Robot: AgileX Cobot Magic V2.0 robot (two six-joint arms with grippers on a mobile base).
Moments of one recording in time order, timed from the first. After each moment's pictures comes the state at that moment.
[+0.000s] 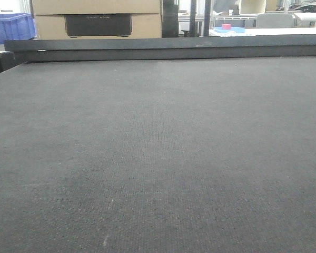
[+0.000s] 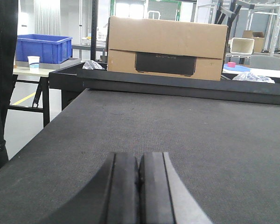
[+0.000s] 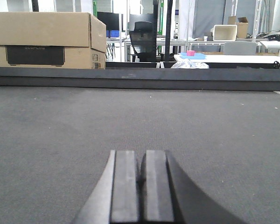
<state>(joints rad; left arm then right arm) -0.06 0.00 0.00 0.01 0.00 -0.06 0.10 0.00 0.00 0.12 0.02 -0.06</state>
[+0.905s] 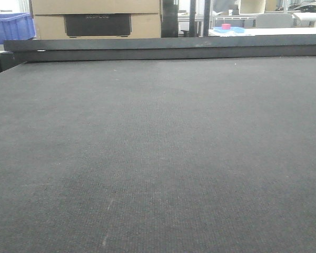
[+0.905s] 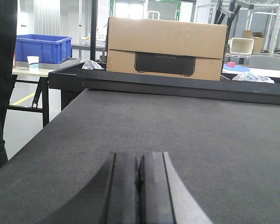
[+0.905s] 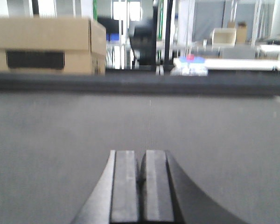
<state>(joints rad) -0.06 0.00 0.00 0.01 0.00 -0.06 0.10 0.00 0.00 0.11 -0.03 -0.06</state>
